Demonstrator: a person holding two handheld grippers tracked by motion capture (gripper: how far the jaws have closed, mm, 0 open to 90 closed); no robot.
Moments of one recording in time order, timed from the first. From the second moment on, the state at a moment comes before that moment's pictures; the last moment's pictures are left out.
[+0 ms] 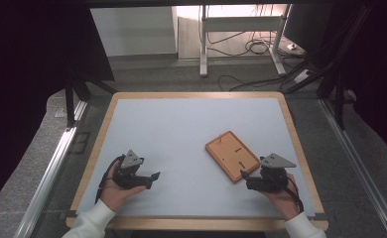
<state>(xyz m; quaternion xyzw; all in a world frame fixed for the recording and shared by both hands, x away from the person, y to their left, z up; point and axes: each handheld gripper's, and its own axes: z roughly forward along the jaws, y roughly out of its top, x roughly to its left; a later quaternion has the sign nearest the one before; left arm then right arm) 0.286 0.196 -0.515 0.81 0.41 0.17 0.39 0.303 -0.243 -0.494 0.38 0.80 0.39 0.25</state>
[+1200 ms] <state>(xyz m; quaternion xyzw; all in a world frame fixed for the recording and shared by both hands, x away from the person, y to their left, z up) 0.284 0.194 -0.513 0.83 0.37 0.16 0.38 0.313 -0.238 -0.493 0.38 0.81 0.38 0.24</state>
